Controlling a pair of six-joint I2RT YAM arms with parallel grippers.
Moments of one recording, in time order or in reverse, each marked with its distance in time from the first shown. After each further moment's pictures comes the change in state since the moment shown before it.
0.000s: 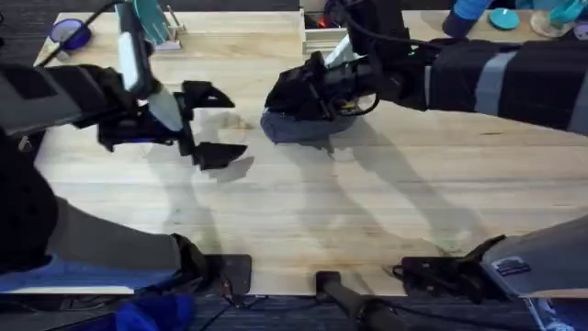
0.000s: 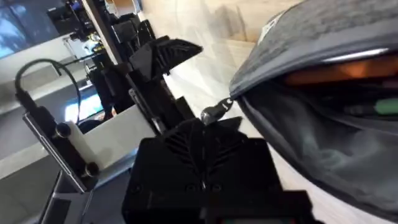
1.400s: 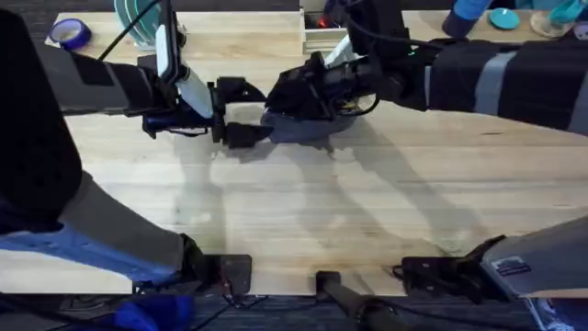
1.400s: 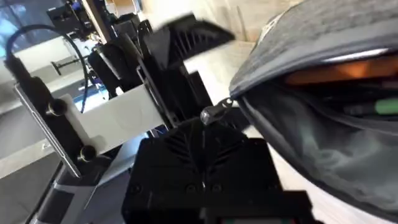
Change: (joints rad) left arm -0.202 0.123 -0.006 0.352 0.167 -0.304; right arm 0.000 0.000 0.000 0.000 0.000 -0.003
